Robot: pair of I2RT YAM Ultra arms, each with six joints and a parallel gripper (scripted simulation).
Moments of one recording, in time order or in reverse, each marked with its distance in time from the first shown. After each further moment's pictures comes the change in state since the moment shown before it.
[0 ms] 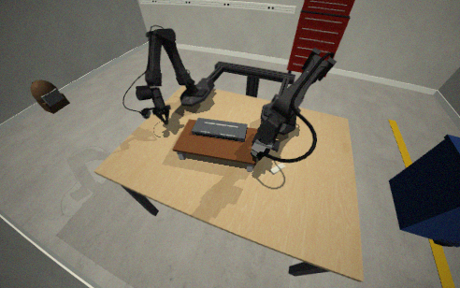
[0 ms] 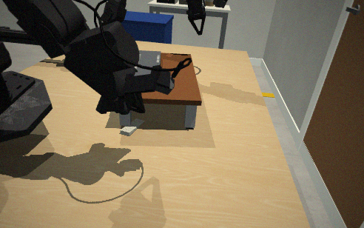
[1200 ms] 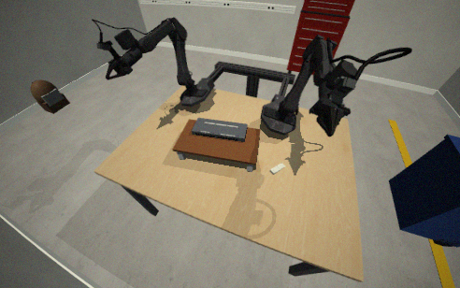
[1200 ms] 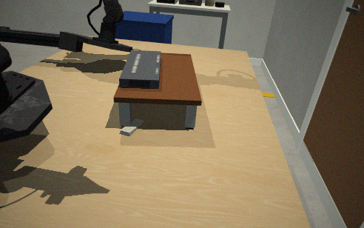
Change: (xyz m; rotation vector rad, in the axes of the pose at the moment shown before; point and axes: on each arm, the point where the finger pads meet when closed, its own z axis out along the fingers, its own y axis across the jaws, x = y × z) left arm -0.091 0.156 -0.244 -0.038 -1.140 -0.242; right arm -0.226 0.057 -0.256 0.245 -0.964 -0.268
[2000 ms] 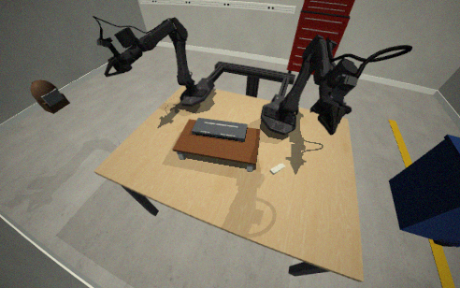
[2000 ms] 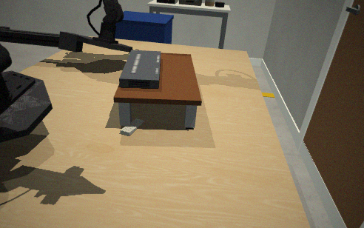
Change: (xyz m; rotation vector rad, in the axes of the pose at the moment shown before) left arm -0.004 0.002 -0.005 -0.008 -0.010 -0.001; right arm -0.011 0.000 -0.006 0.001 -0.031 0.003
